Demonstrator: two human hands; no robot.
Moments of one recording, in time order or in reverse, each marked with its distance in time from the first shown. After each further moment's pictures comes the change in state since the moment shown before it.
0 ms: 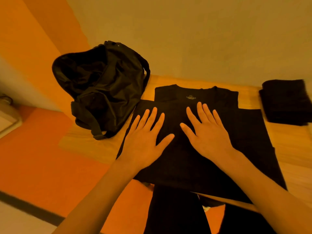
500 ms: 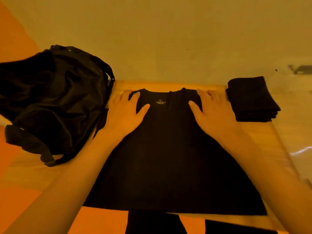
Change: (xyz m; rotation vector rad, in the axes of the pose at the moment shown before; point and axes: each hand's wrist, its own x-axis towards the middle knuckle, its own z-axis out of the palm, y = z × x) left_hand 0.137 0.012 -0.006 -0.105 0.066 -0.037; right_hand 0.029 0.090 -0.038 0.120 0.170 0.285
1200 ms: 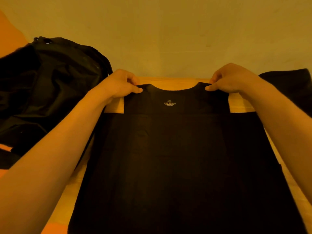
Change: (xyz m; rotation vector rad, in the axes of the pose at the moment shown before) left_hand 0.112 -0.042 -0.025 -0.500 -0.332 -0.227; right_hand 0.138 0.010 -0.013 0.302 -0.427 0.190
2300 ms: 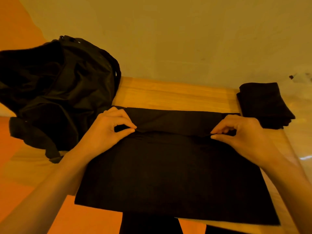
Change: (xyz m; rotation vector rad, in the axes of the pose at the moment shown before) left_hand -0.152 -0.081 0.039 0.047 0.217 0.623; right_hand -0.162 0.066 0.052 0.019 0.204 -0.441
